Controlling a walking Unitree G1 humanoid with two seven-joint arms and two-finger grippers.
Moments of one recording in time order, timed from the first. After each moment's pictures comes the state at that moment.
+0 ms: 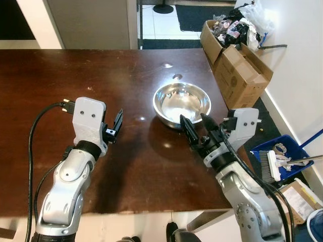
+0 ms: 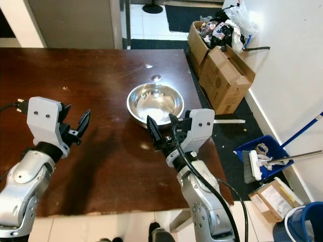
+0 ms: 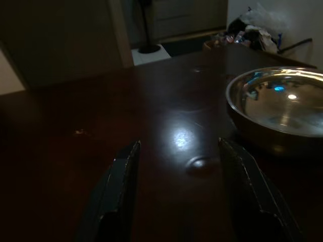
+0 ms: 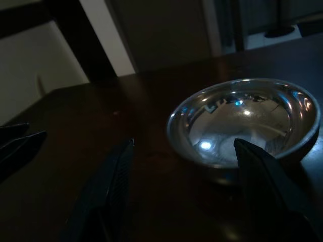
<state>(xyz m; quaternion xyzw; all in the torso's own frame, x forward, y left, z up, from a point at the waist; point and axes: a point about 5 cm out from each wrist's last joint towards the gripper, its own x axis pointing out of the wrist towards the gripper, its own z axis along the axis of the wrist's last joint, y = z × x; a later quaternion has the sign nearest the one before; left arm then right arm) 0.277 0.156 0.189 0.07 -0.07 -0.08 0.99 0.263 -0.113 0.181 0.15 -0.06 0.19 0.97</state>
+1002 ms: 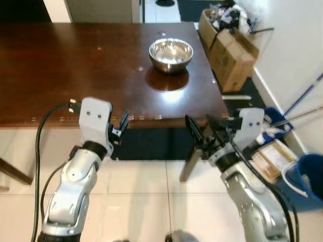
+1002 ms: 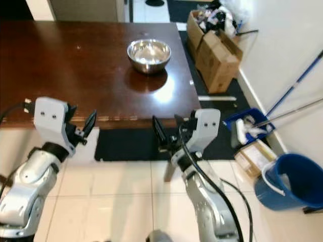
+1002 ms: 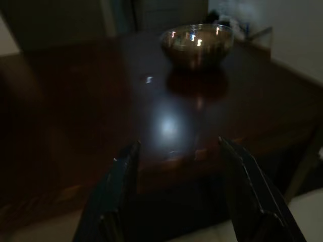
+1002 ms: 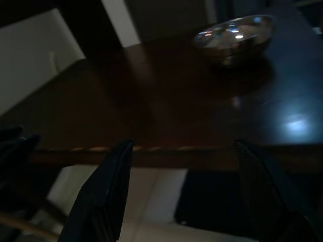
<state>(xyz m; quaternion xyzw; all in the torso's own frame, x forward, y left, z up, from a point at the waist) 0.278 0.152 0.189 0.07 -0.07 -0.09 0.99 0.263 -0.114 0.179 0.16 -0.06 0.18 0.97</state>
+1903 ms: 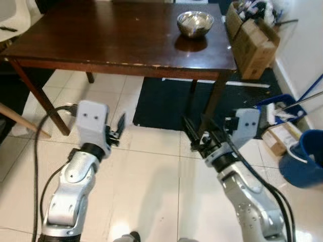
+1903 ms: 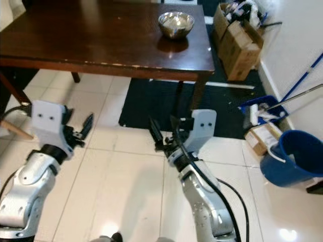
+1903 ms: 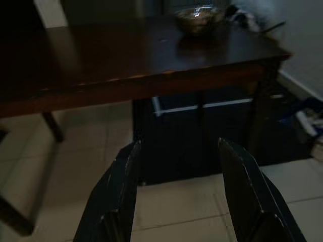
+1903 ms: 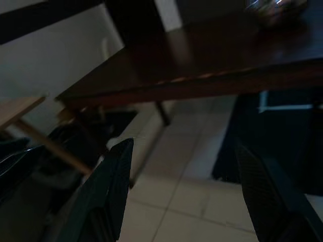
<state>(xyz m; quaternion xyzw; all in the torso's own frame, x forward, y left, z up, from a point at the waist) 0.278 0.149 0.184 0.05 -0.06 -0.09 0.99 0.264 -0.117 0.179 0.18 -0.06 0.18 0.97</state>
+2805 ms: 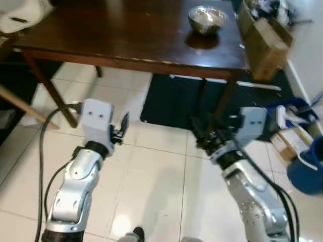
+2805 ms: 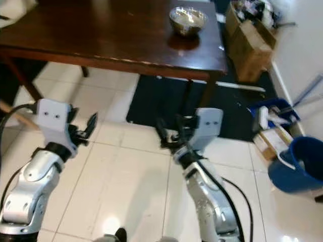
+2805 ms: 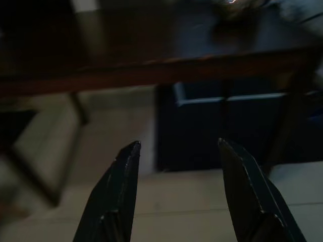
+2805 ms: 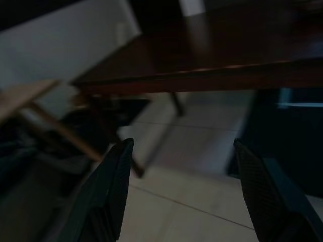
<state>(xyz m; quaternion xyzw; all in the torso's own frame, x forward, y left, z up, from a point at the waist) 0.283 0.151 0.183 0.07 -0.05 -0.08 0.99 0.269 -0.117 0.184 0.17 -0.07 0.17 0.97</state>
